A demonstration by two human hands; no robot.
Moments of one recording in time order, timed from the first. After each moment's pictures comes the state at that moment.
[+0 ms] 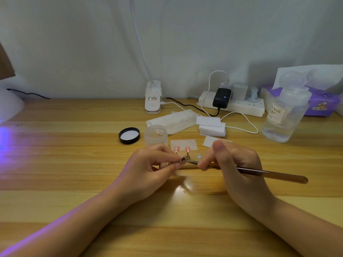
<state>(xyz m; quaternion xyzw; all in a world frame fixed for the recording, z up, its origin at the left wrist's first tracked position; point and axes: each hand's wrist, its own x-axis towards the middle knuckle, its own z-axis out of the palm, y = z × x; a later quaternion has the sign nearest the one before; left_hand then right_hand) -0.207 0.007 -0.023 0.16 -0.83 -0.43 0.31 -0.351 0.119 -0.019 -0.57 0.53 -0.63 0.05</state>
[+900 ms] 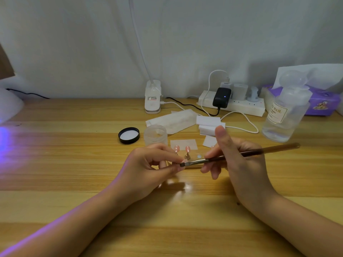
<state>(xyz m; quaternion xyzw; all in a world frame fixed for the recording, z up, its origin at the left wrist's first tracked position) -0.209 0.008 -0.021 0.11 -0.83 -0.42 0.34 -0.343 0.120 -0.001 -0.39 0.52 -0.71 0.25</state>
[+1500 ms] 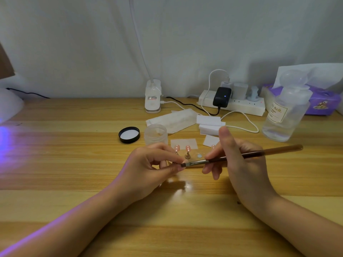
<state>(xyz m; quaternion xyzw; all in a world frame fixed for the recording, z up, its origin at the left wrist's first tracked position) -0.208 0.007 -0.021 0.11 -0.84 -0.42 0.33 -0.343 0.122 -0.003 -0.41 0.53 -0.70 0.22</state>
